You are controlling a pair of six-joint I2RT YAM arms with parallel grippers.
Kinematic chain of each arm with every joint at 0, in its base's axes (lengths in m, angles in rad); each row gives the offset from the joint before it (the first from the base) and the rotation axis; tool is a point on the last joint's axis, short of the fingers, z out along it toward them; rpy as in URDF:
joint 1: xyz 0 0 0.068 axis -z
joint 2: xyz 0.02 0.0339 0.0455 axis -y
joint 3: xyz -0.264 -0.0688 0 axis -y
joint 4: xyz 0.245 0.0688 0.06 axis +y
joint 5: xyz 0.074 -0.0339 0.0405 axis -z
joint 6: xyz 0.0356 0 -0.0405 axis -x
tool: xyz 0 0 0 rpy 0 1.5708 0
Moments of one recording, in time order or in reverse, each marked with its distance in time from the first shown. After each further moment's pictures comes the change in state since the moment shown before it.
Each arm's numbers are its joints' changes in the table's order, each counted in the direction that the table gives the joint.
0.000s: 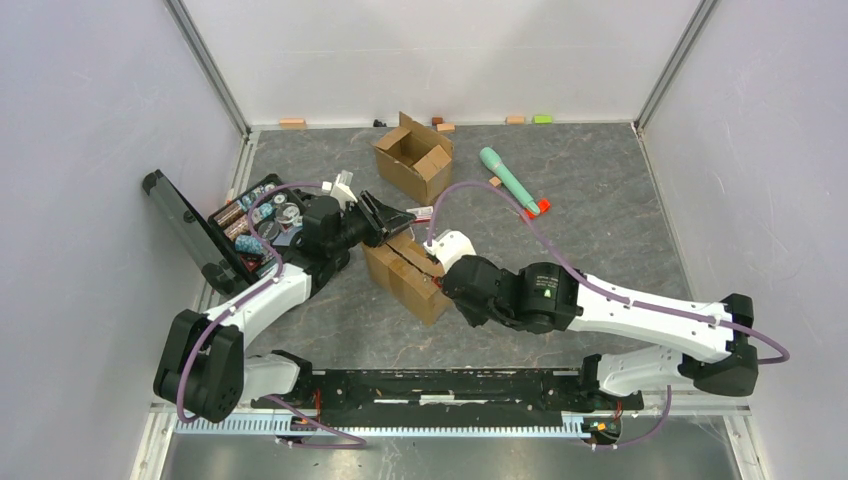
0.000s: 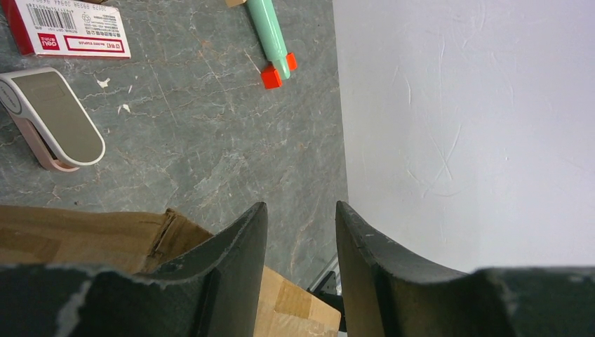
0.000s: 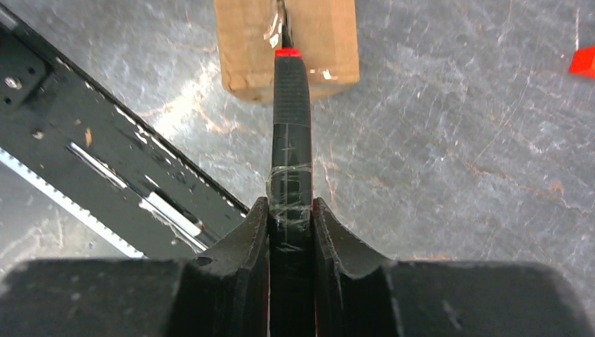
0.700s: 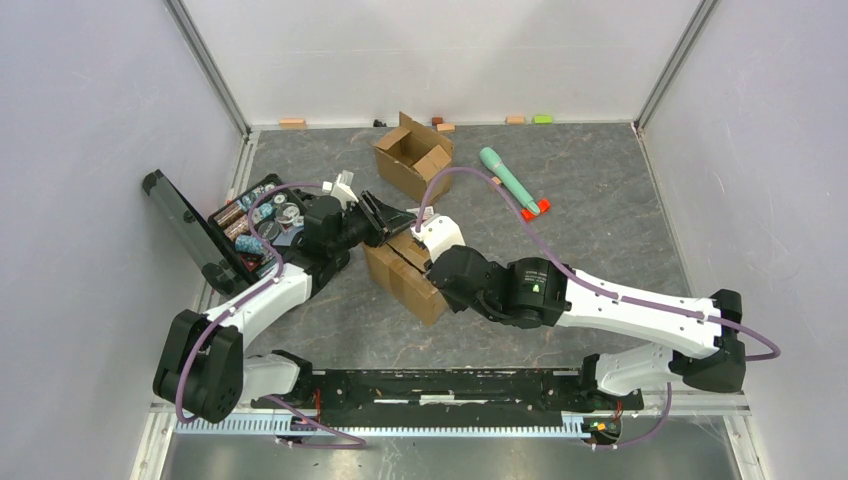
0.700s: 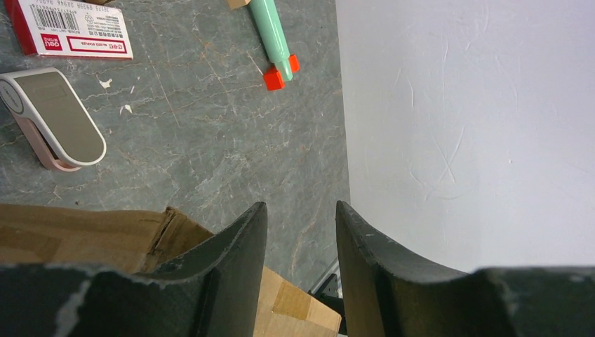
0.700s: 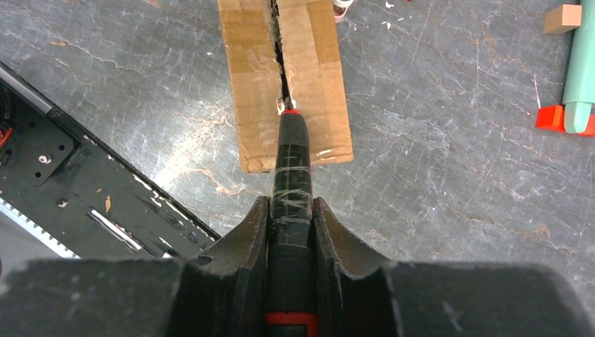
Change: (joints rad) left arm 0.013 0.004 0.005 0.011 -0.021 0.000; right arm 0.003 -0.062 0.053 -0.114 0.085 0.034
